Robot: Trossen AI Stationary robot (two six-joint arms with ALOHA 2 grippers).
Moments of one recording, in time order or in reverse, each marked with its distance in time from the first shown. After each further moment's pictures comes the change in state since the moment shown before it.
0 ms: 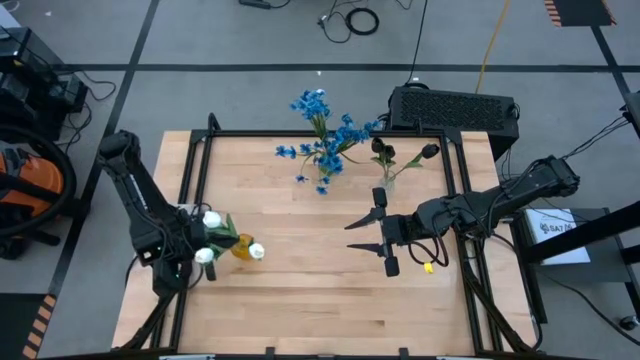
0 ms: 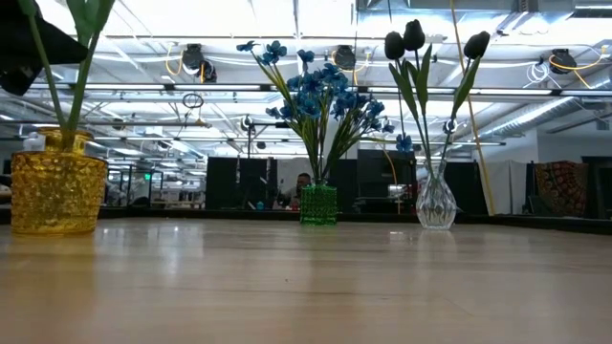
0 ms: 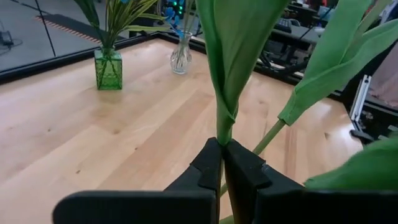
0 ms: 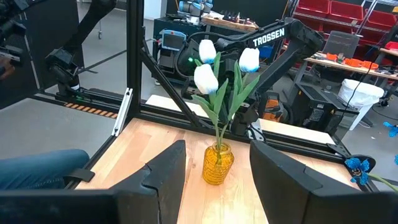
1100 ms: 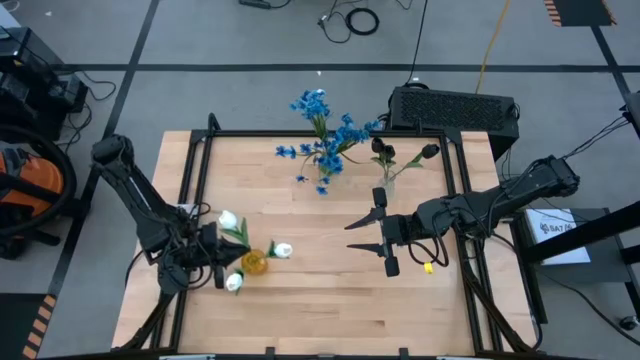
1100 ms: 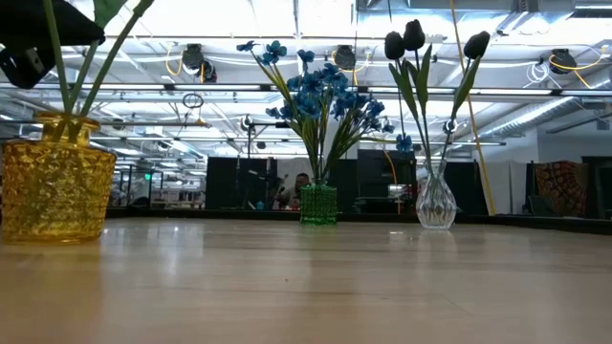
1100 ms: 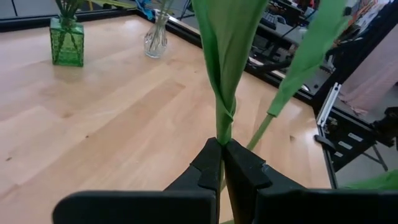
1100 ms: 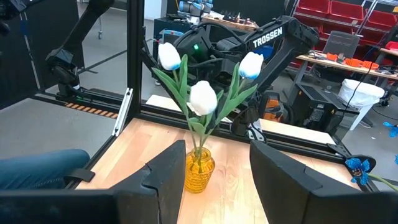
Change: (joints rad) left arm 0.135 0.036 0.000 0.429 0.159 0.264; right arm 0.000 0.000 0.000 0.000 0.000 0.000
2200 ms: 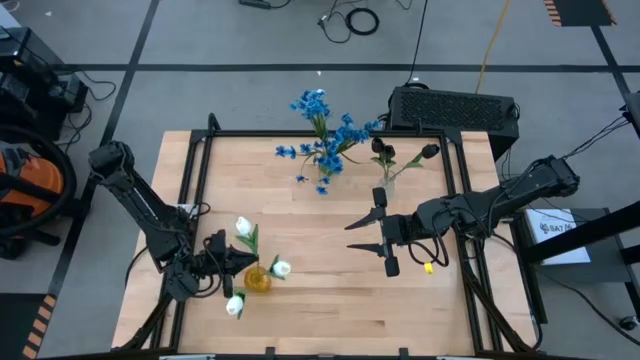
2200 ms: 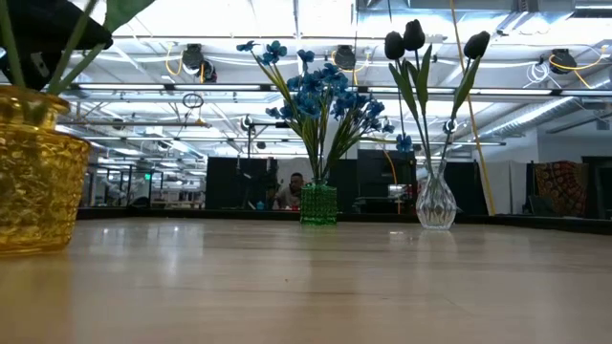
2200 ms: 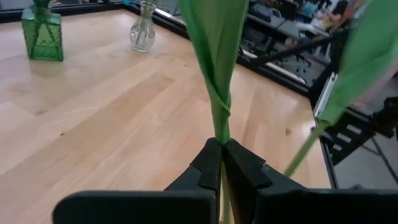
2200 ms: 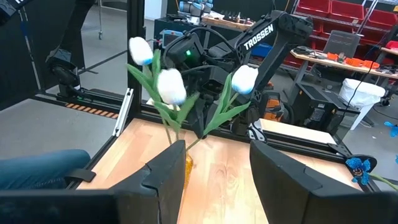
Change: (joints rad) left arm 0.036 0.159 0.000 0.216 0.045 0.085; right arm 0.000 0.000 0.000 0.000 -0.002 0.004
